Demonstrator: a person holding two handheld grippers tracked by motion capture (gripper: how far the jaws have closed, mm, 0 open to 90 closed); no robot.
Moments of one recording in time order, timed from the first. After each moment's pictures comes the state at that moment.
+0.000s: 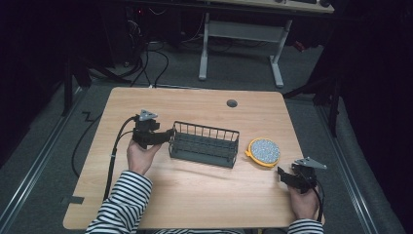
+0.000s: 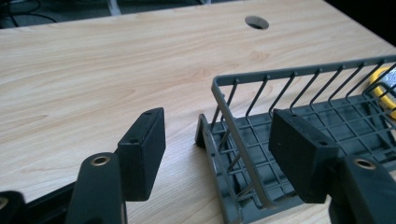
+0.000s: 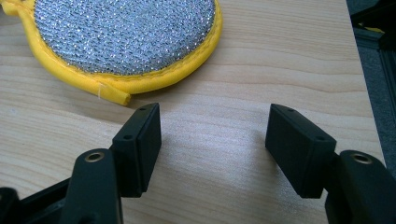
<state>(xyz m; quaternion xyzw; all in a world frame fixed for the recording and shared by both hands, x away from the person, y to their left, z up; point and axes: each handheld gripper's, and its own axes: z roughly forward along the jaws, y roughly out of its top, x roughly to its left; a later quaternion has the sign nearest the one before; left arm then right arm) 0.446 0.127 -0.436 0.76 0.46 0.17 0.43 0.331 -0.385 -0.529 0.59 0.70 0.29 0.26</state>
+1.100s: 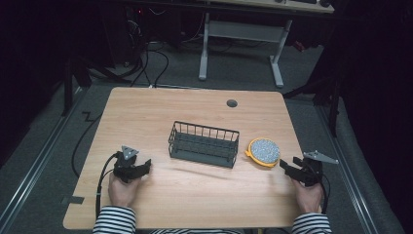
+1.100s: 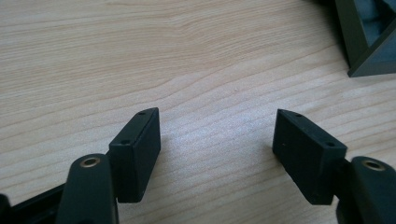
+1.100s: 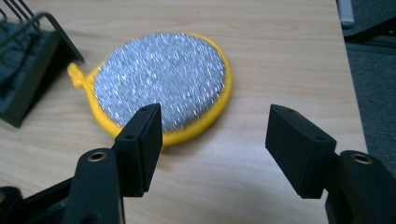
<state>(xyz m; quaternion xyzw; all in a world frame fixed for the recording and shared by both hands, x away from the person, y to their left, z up) 0.390 0.180 -0.536 0.75 0.51 0.22 0.34 0.337 -0.391 -0.495 0.59 0.68 0.37 0.23</state>
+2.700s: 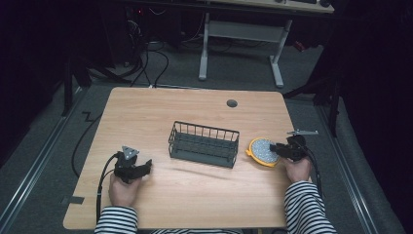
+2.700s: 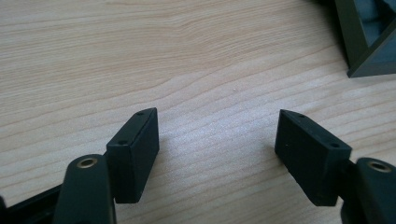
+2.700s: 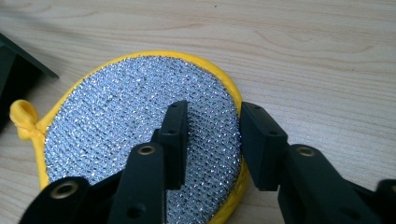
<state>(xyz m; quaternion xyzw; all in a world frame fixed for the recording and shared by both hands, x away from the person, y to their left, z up) 0.390 0.179 -0.536 0.75 0.51 0.22 0.34 0.426 -0.386 -0.506 0.58 0.73 0.33 0.15</state>
